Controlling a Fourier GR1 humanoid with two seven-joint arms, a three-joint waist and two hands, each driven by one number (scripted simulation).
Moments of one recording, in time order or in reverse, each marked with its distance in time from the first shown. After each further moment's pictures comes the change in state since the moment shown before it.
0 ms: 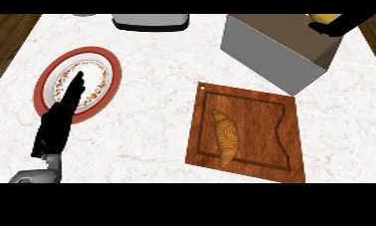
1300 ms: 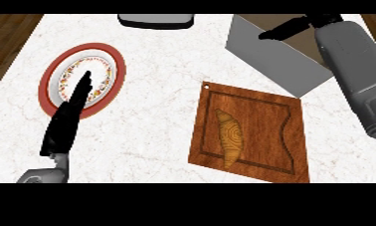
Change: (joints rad) left arm -0.007 -0.033 -0.018 -0.004 -0.034 -0.002 -0.008; right arm -0.099 0.200 -0.194 0.325 -0.093 -0.223 0.074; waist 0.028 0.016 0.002
